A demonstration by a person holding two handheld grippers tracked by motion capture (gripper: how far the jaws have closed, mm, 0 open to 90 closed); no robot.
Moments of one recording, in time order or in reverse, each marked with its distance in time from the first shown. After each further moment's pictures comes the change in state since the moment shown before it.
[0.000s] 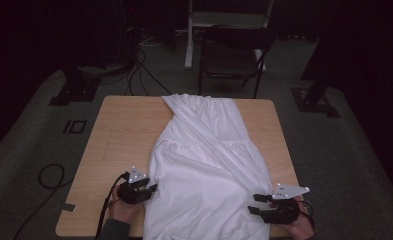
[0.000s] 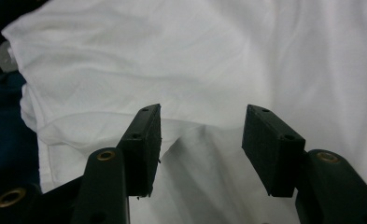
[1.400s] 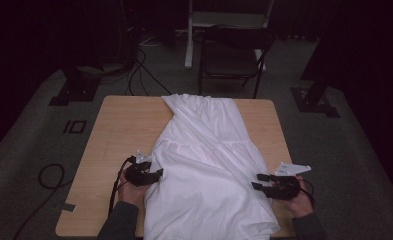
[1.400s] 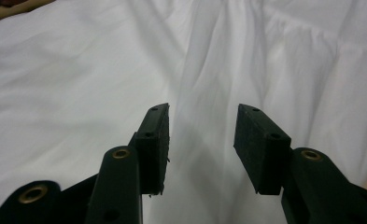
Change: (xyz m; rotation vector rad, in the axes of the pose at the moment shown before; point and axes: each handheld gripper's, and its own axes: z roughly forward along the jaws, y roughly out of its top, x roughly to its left) left arm 0.015 0.047 0.031 -0.006 0.046 -0.085; right arm -0.053 0.035 0.005 -0.040 -0.101 0.007
